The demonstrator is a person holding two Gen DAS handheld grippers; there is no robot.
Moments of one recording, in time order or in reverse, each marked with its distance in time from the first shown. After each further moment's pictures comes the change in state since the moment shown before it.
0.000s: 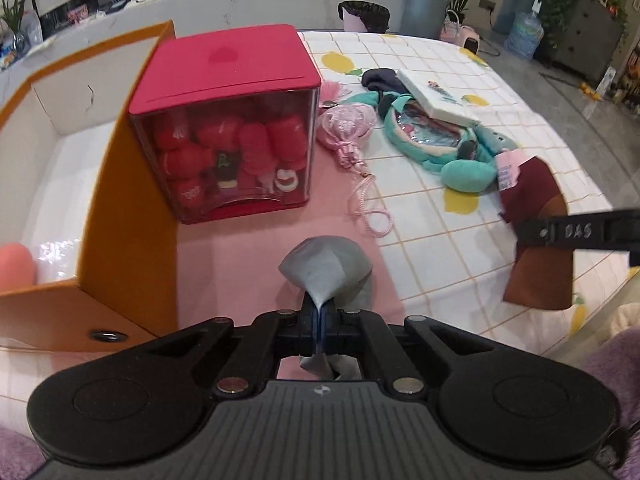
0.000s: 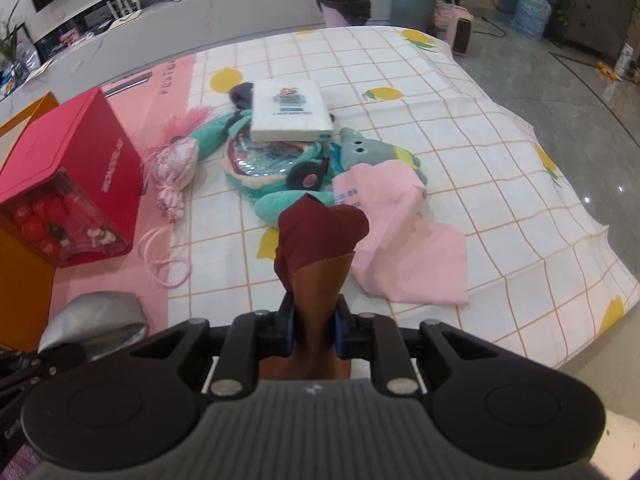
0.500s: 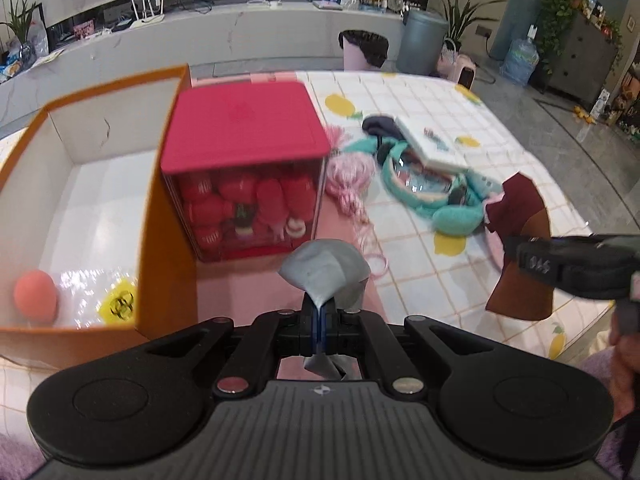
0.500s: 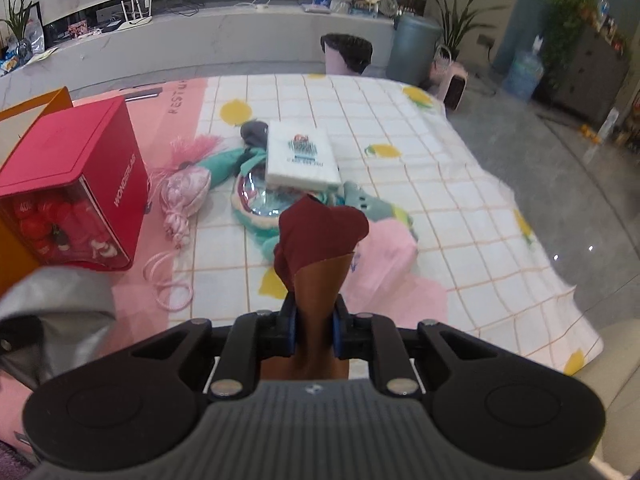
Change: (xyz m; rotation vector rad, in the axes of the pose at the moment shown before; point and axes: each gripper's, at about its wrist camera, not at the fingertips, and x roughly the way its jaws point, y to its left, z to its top) left arm -0.041 0.010 0.019 -0.009 -0.076 -0.011; right arm -0.019 0.030 0.003 -0.125 -0.099 -0.073
